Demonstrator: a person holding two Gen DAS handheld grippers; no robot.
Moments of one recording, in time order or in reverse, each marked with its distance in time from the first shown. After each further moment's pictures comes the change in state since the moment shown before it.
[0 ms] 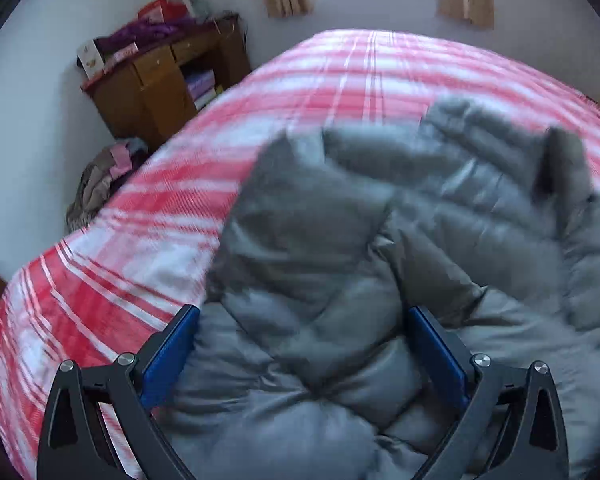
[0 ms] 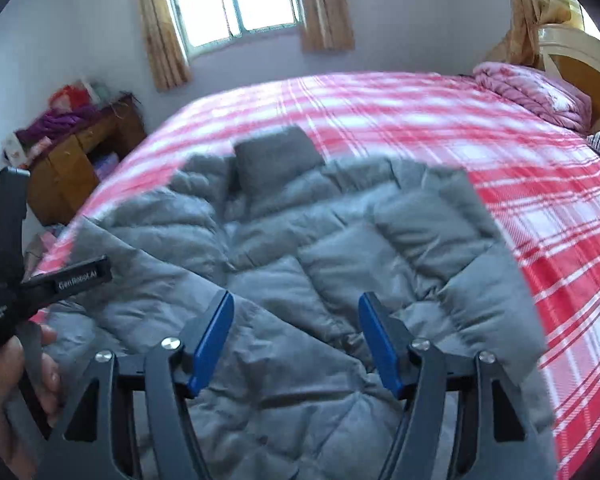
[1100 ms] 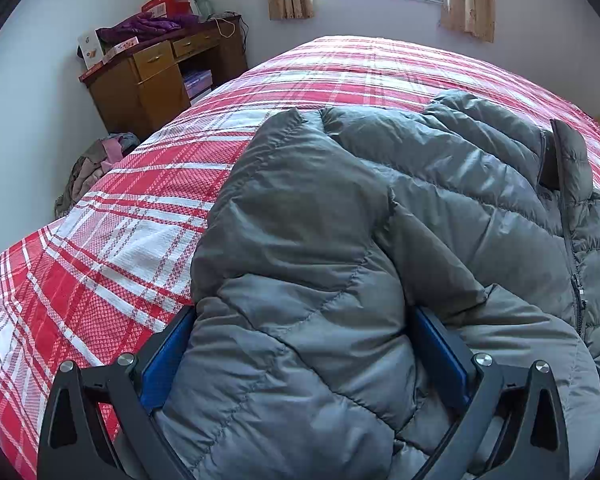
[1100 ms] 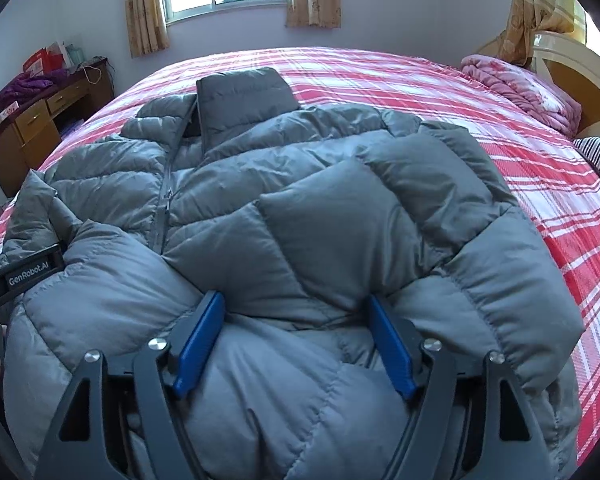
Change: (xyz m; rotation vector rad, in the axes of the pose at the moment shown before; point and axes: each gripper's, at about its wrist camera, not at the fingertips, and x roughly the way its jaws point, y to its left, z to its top) left arm 0.008 0.002 -0.007 -0.041 -0.032 -0.042; right arm 0.037 0.001 -0.019 -0.057 0.077 -0.124
